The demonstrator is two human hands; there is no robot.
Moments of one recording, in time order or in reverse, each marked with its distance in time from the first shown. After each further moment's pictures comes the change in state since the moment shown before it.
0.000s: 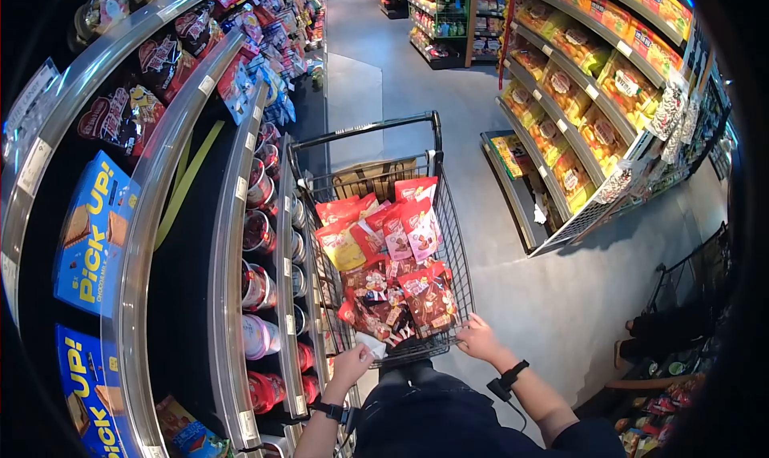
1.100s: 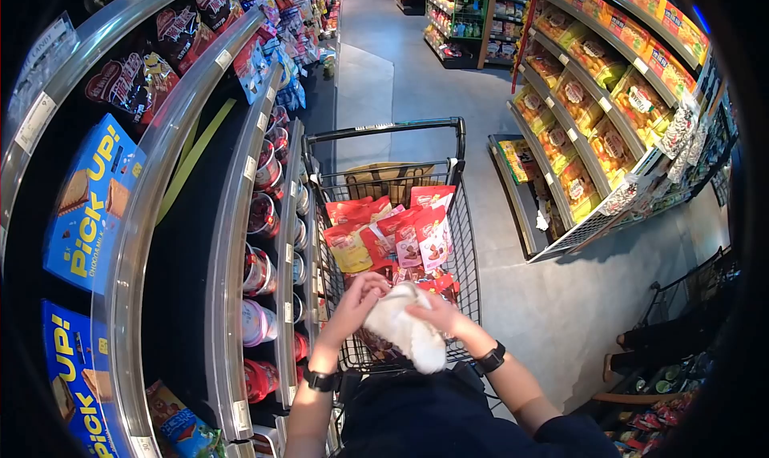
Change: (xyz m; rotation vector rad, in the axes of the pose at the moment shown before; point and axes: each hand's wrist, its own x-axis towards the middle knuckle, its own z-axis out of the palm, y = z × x) left_hand 0.066 0.100 -0.115 -0.995 -0.145 0.325; right_hand 0.140 -0.090 -0.071 1.421 -0.309 0.427
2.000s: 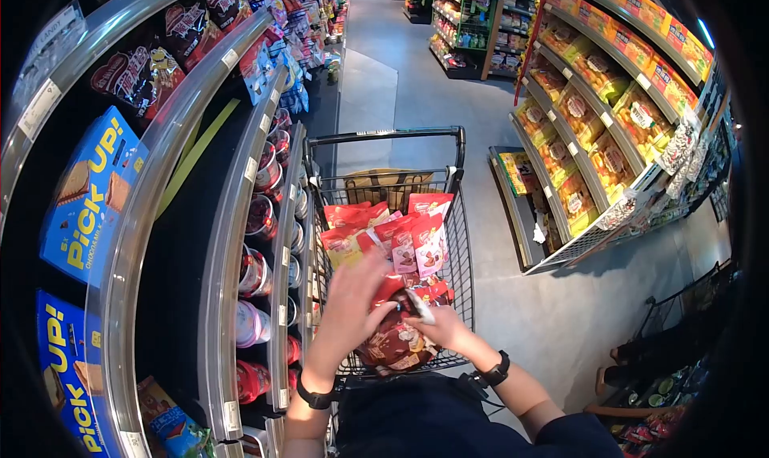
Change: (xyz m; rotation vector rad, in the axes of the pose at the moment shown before) left_hand -0.005 0.101 0.028 1.093 0.161 0.458; right_hand -0.022 -0.018 0.000 -0.853 0.218 -0.215
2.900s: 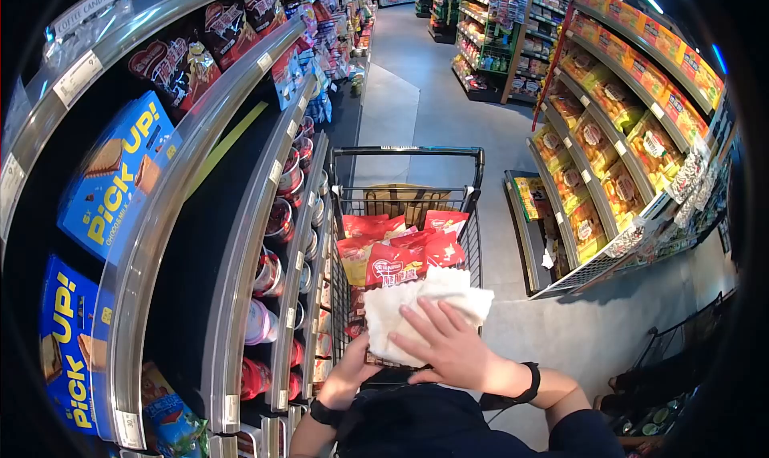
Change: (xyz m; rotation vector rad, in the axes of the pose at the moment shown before) left_hand -0.083 -0.007 0.055 -2.011 0.006 -0.882; right_hand -0.026 -0.113 -0.058 -0.666 0.030 -0.598
